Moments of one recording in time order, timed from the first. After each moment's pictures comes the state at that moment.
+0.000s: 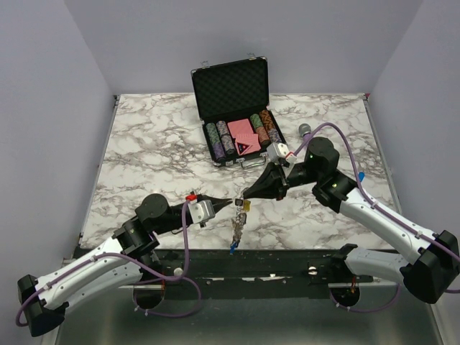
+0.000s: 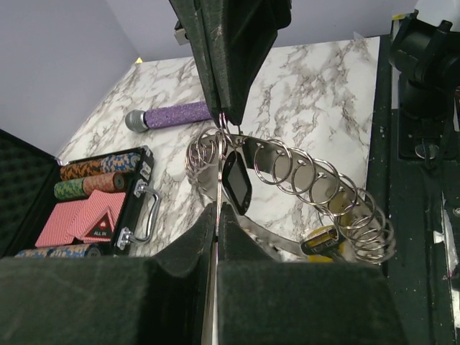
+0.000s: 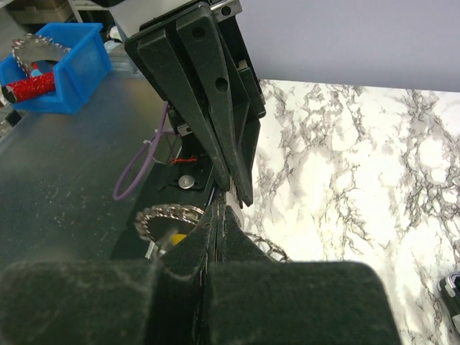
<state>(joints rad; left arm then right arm) -0.94 0.55 0.47 0.10 0.30 0.29 0.66 1.12 0.86 0.19 -1.14 -0.05</state>
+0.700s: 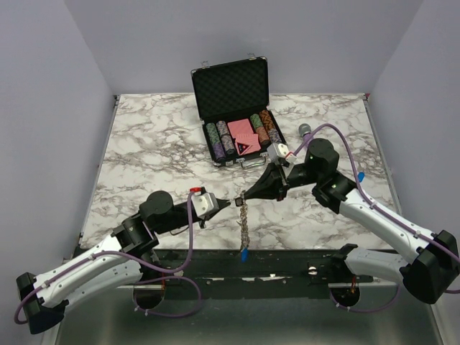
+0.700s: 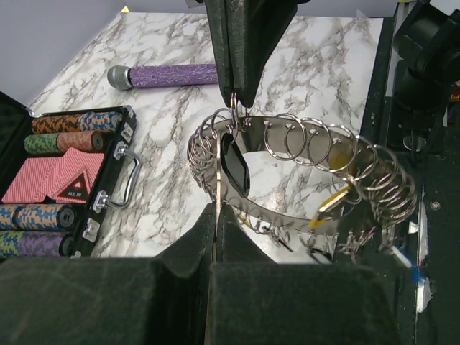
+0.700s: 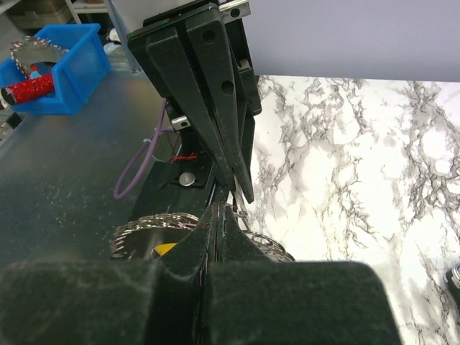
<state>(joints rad) -0.95 0.58 0.53 -0.04 0.23 0.20 0.65 1.12 0.83 0.22 -1.14 -0.03</state>
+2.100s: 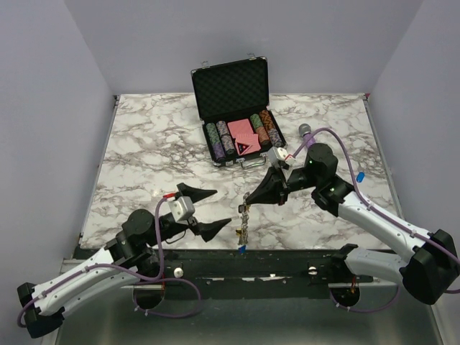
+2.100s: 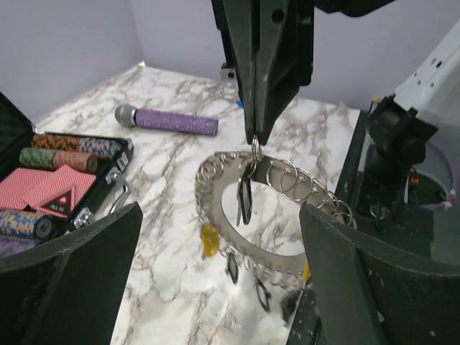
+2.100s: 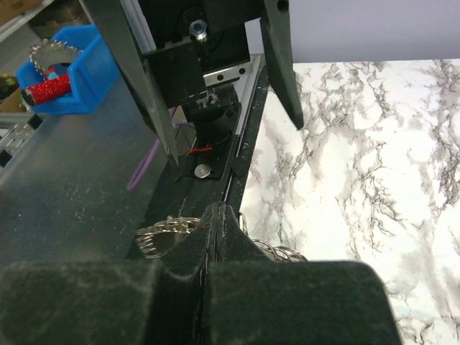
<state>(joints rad) -1.00 0.37 0.38 0.07 0.13 0.00 0.64 1.12 0.75 0.32 -1.16 0.08</state>
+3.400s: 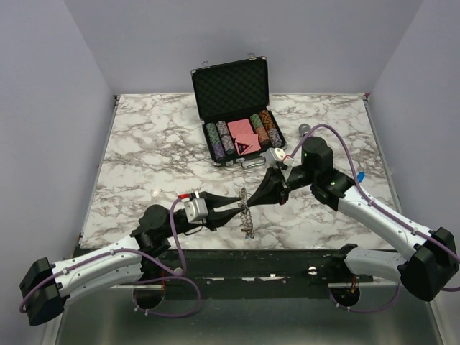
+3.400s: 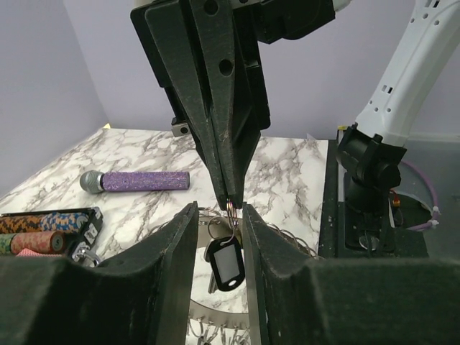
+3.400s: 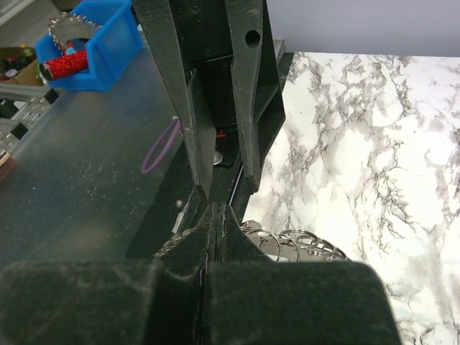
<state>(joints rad) -1.00 0.66 0.29 0.67 0.30 0.01 0.64 1.15 0.85 0.06 -1.25 -0.12</state>
